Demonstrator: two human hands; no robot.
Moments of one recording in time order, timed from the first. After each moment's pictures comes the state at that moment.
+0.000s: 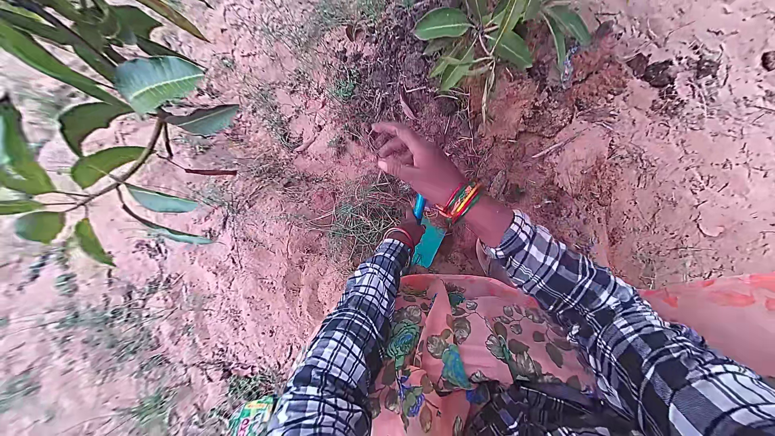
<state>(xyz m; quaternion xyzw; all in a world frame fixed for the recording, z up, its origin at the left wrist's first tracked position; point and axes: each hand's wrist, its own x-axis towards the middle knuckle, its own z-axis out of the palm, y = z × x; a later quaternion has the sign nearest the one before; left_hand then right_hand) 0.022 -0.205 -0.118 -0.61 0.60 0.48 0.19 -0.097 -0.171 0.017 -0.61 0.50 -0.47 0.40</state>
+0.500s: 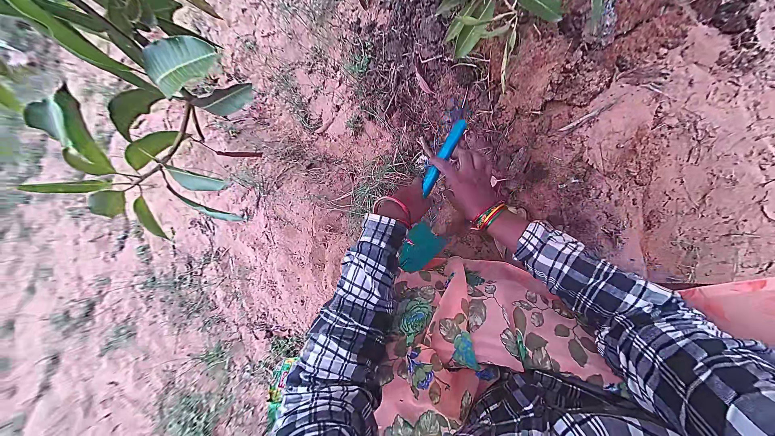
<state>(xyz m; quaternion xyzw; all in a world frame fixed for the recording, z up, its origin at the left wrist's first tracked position) 0.033 -0.208 -0.040 -0.54 0.74 0.33 0.22 -0.106 -0.142 -0.101 -0.65 0.71 -0.22 0.14</state>
